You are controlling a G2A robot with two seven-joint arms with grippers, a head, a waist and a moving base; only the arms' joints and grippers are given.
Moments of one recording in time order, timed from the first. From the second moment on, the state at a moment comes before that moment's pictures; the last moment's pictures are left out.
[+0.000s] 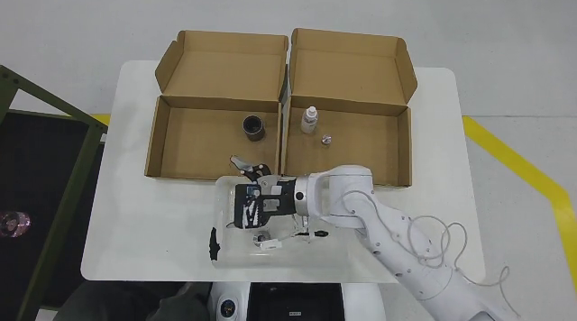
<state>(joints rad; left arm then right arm) -0.19 -0.18 -0.57 -1.44 2.04 -0.23 0.13 -1.02 -1.34 0.81 -1.75 -1.38 -0.82 0.33</state>
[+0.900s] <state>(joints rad) -0.19 -0.18 -0.57 -1.44 2.04 -0.23 0.13 -1.13 -1.29 0.81 -1.83 -1.45 -0.88 0.46</state>
